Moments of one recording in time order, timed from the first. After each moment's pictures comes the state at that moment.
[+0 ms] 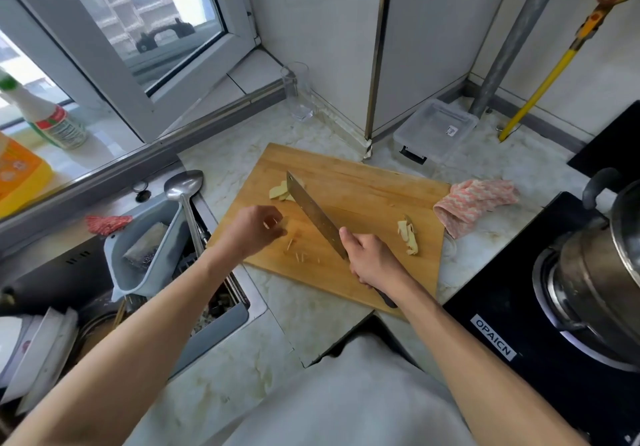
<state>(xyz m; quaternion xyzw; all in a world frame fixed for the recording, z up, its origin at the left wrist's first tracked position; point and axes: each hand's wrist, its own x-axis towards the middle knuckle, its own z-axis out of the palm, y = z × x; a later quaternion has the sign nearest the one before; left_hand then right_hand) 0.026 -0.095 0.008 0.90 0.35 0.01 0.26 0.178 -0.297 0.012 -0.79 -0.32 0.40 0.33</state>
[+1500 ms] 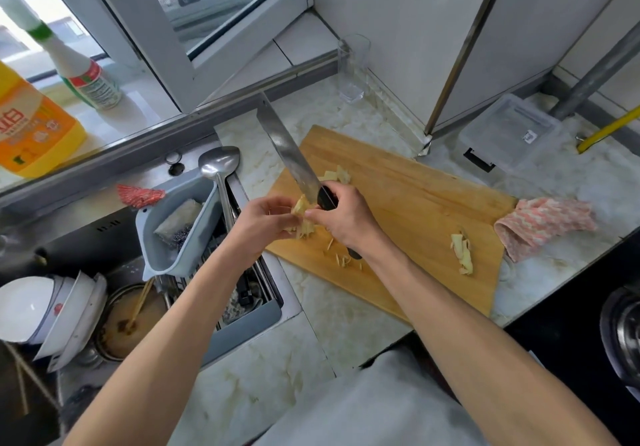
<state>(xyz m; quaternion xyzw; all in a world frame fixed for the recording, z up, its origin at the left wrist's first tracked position) -0.011 -0.077 0.027 0.57 0.46 0.14 0.67 0.142 -0.160 0.021 -0.71 -0.41 0.37 0.44</state>
